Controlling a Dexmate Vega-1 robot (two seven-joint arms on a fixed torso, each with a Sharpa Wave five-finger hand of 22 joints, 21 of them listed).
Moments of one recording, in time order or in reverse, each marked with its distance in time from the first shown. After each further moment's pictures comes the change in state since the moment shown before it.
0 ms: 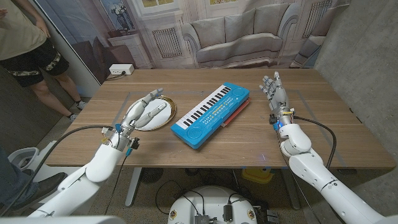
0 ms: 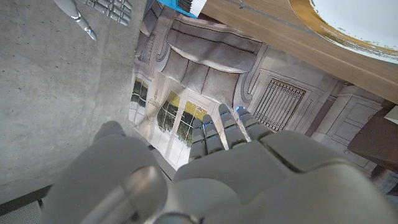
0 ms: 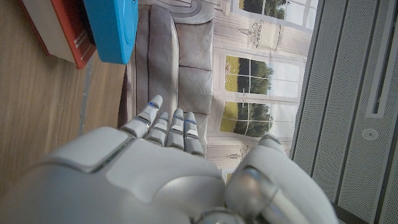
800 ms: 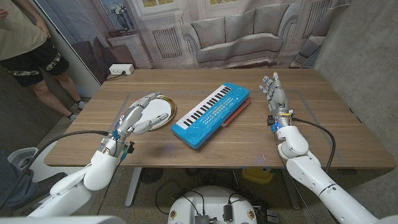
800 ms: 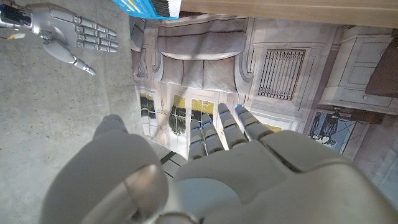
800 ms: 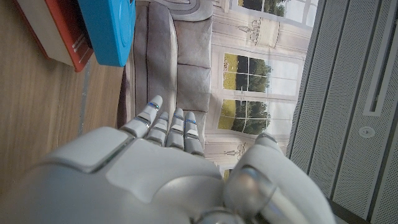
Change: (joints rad) left arm 0.051 0.000 -0.051 -0.001 0.353 0.025 0.236; left_hand 0.051 0.007 0.008 -0.022 0.031 -0.004 -0.029 -0.006 0.005 0.004 -0.024 0.000 0.000 0.008 0.001 0.000 0.000 0.021 -0.001 0.006 0.000; right arm -0.031 0.014 -0.002 -0.053 -0.043 -0.014 -0.064; right_hand 0.014 0.033 0.011 -0.011 0.000 0.004 -0.004 0.000 0.000 0.004 0.004 0.000 0.000 0.000 0.000 0.000 0.000 0.000 0.000 -0.012 0.000
